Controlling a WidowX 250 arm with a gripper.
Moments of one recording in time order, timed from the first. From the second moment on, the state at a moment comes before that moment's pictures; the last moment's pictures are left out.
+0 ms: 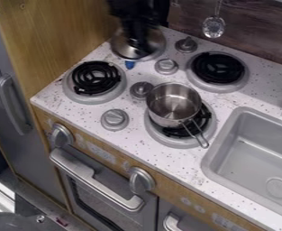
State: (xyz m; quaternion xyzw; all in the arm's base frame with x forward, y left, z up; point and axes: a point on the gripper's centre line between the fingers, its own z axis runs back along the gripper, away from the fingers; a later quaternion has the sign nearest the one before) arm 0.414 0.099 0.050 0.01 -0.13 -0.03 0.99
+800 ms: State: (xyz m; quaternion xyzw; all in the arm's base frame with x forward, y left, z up) arm 0.378 0.034 -0.021 0.01 -0.05 -0.09 1.00
